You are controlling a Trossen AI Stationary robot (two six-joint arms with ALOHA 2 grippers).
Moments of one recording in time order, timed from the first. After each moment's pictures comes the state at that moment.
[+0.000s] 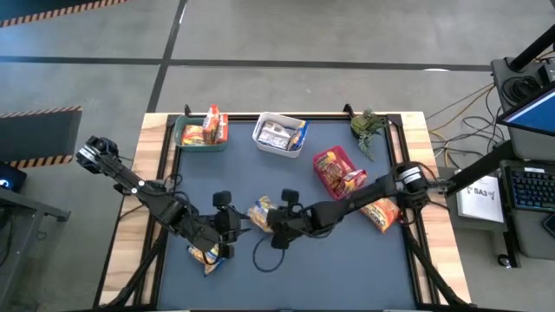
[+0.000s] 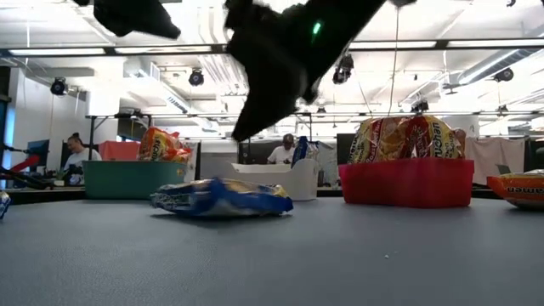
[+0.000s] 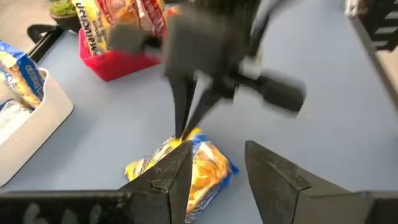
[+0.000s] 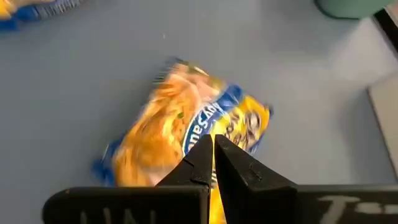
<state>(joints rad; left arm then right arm) -0.61 1.32 0.92 -0.34 -0.64 -0.40 0.30 2.03 1.45 -0.32 0.51 0.24</state>
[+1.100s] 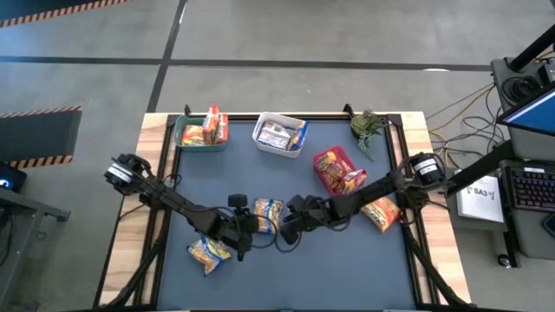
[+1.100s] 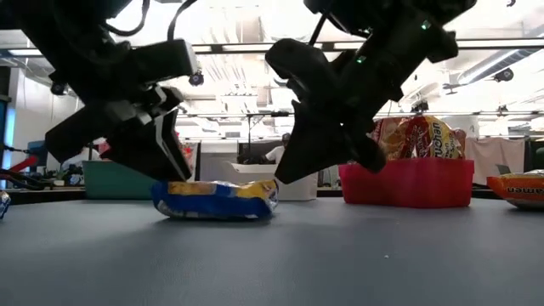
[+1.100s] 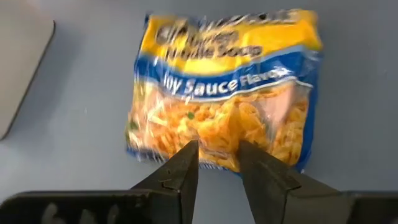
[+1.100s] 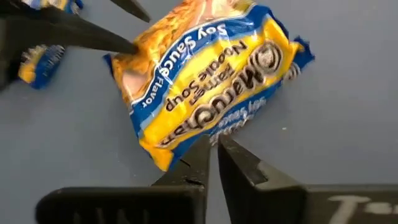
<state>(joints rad) -0.48 1.71 0.89 -0.33 -0.60 -0.34 0.27 1.87 1.06 -0.01 0.27 0.92</state>
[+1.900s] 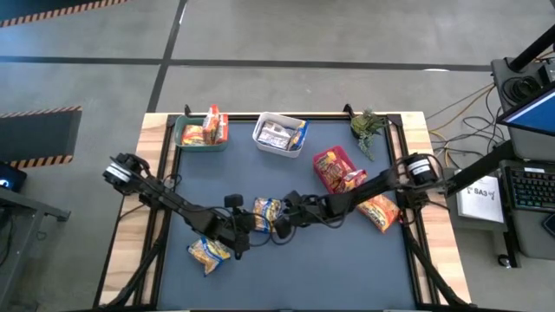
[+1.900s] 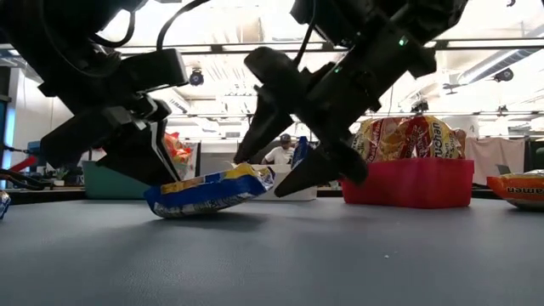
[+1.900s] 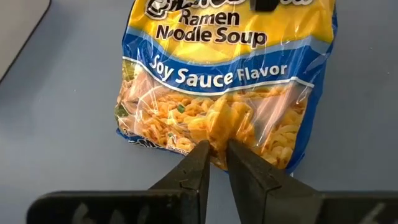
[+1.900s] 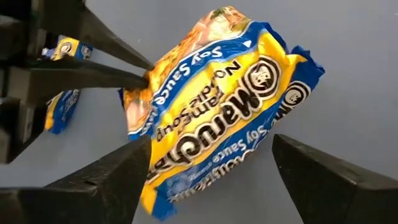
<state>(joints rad) -0.48 1.70 0.81 -0.26 -0.59 -0.46 0.23 1.93 1.08 0.11 0.26 1.00</state>
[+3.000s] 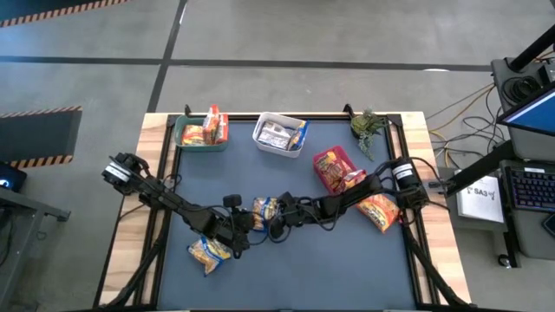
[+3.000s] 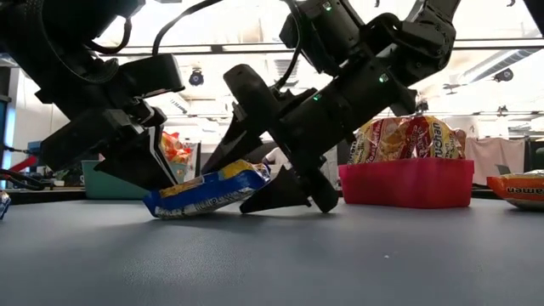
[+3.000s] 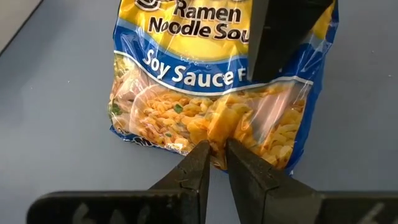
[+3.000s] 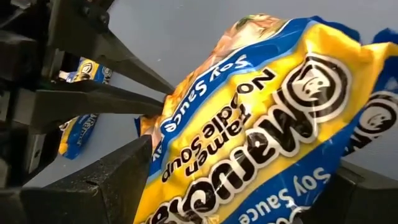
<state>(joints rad) -0.48 1.71 0.77 -0.19 -0.58 -0.49 0.21 2.07 1.08 0.42 0.23 0.97</state>
